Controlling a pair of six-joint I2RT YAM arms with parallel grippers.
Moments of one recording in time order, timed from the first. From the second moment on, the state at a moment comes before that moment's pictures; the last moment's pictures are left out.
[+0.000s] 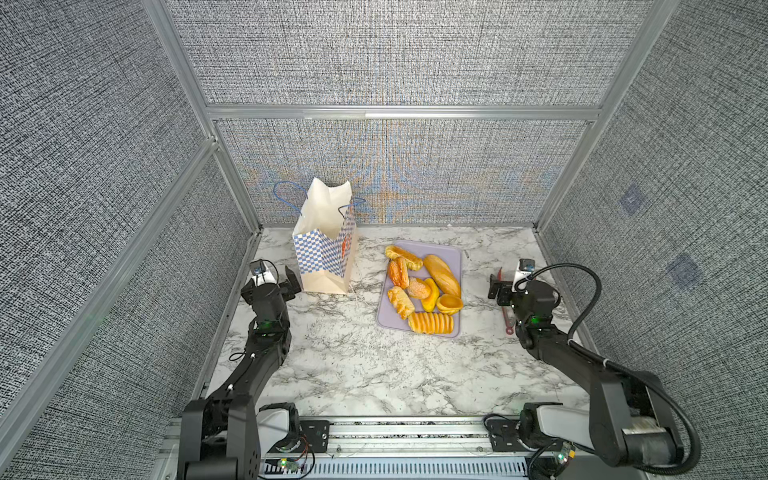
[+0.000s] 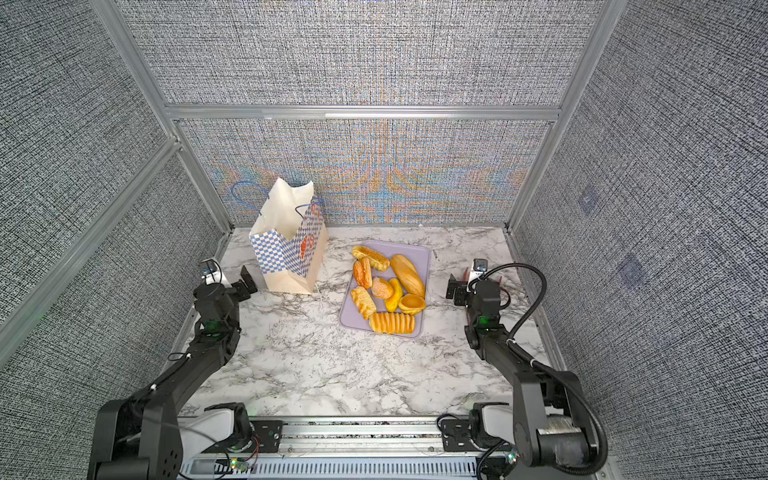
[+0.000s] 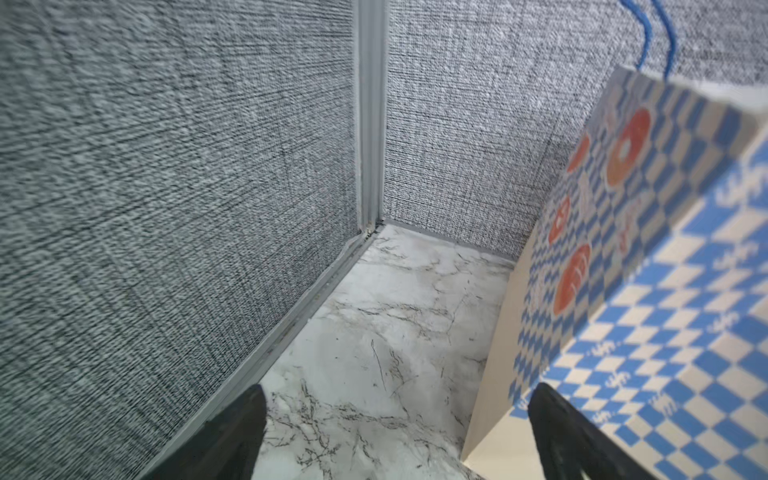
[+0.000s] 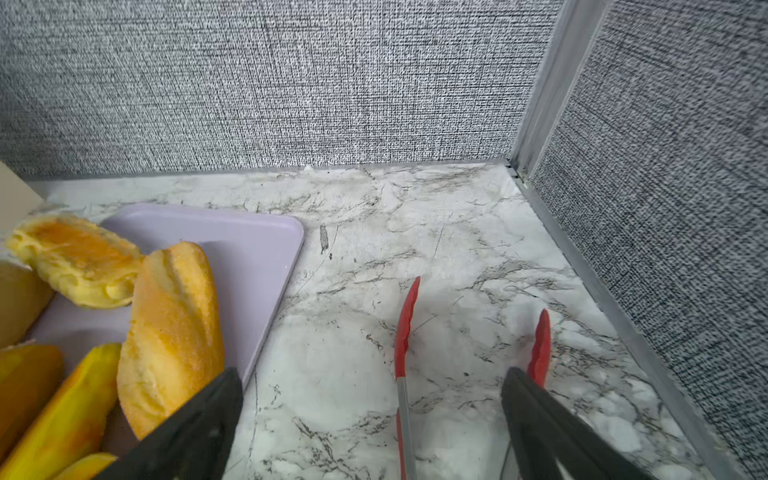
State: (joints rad) left arm 0.02 1.10 0.50 0.40 -0.33 -0.17; right arm 0.03 1.21 0.49 0.44 0.10 0.08
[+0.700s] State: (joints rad) left arm 0.02 0.90 1.18 -0.73 -0.17 -0.44; right arm -0.18 1.15 0.96 -0.58 -0.19 0.43
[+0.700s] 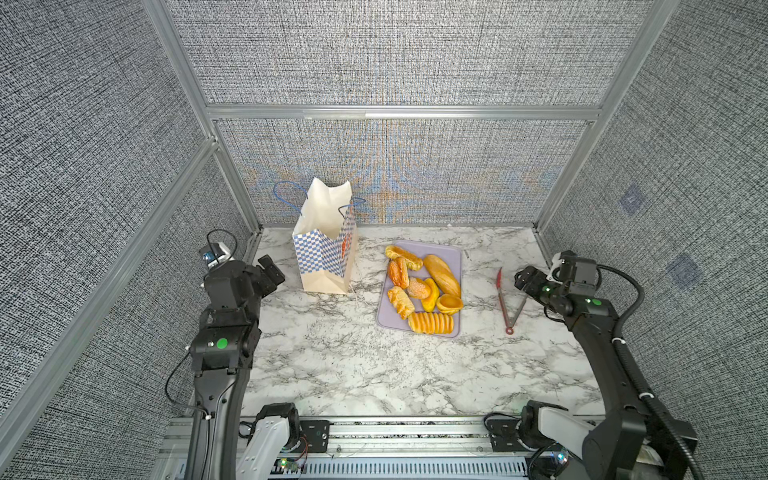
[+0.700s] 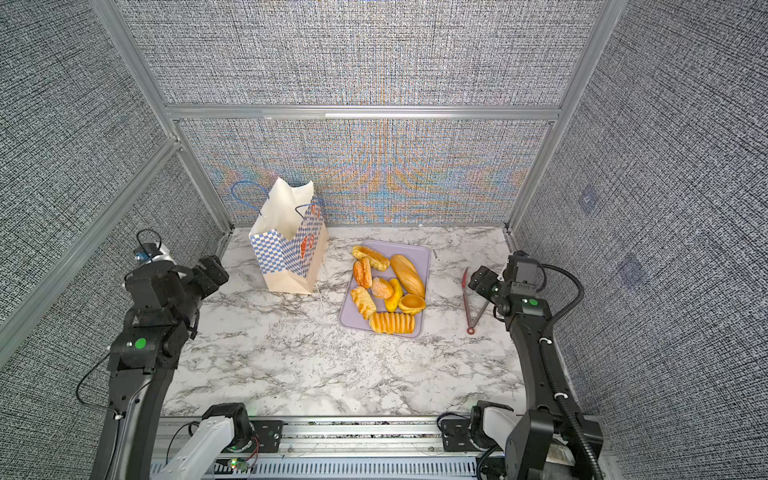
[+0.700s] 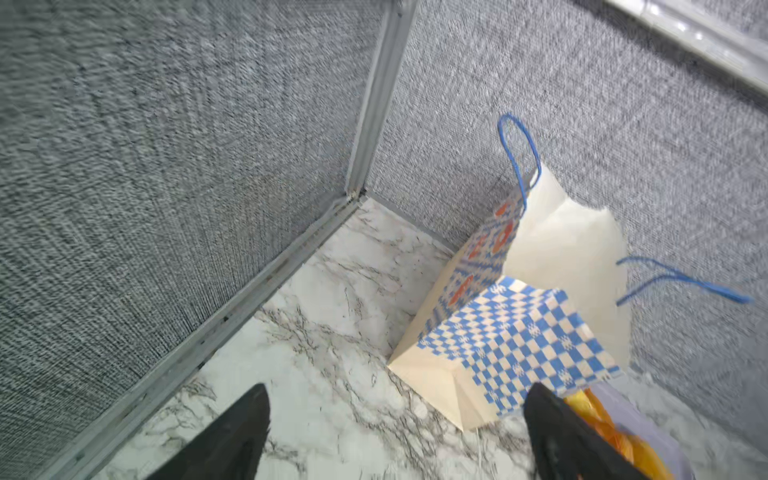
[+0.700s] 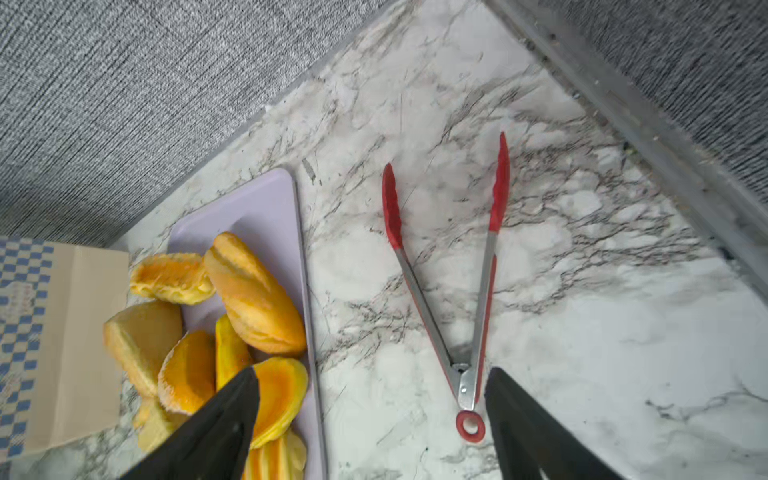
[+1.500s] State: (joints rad) left arm -0.01 1.86 2.24 -1.22 0.02 -0.19; right arm 0.48 1.19 1.22 -0.71 -0.31 0.42
